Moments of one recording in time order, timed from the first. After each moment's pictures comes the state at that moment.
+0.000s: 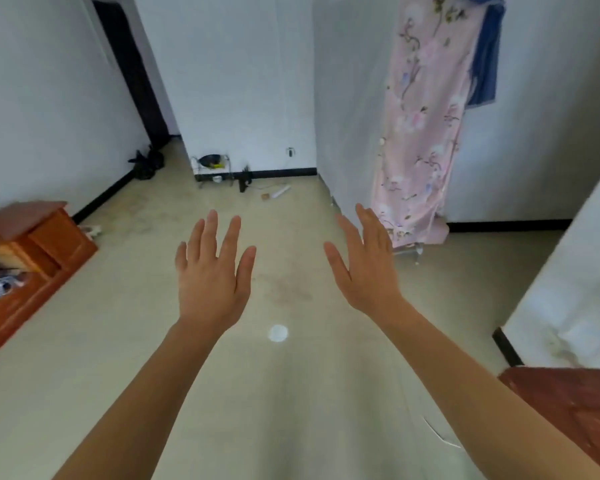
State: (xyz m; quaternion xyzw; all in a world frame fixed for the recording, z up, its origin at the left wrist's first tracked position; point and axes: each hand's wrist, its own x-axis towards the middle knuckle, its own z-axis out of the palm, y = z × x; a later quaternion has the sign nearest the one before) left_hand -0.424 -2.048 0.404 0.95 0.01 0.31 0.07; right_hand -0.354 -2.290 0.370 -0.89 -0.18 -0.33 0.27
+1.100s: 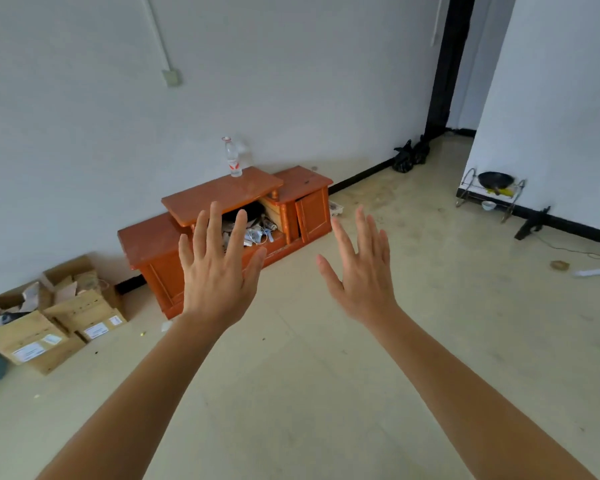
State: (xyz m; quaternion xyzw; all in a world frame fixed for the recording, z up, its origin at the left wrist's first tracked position) left_hand -0.221 -1.355 0.420 0.86 0.42 0.28 -0.07; right_hand -0.007 -1.460 0.366 -0.77 -0.53 -0.18 0.31
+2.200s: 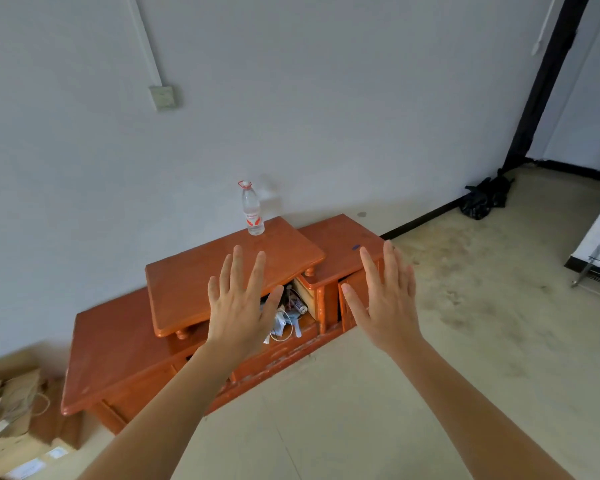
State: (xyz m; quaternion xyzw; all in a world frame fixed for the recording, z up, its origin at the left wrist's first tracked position) left_hand 0.132 -0.629 0.344 0.86 0.47 0.18 0.01; right_hand 0.371 -0.732 0.302 -0.79 -0.54 -0.12 0.28
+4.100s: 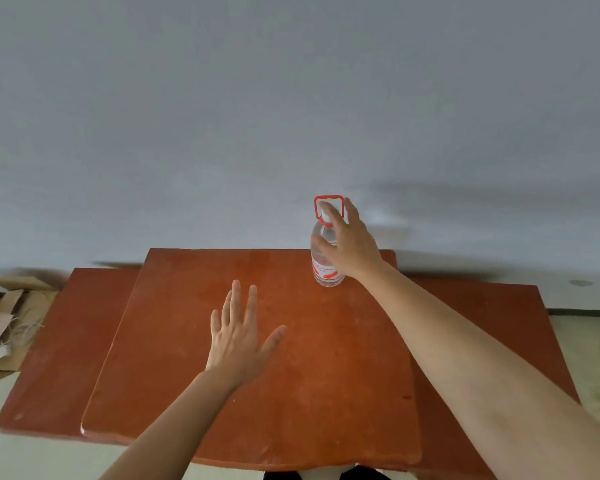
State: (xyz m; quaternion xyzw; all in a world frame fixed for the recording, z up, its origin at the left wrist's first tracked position) left_hand 0.331 0.097 0.137 0.65 0.74 -0.03 0.17; right_hand 0.543 0.284 0.162 -0.59 -0.77 0.19 0.17
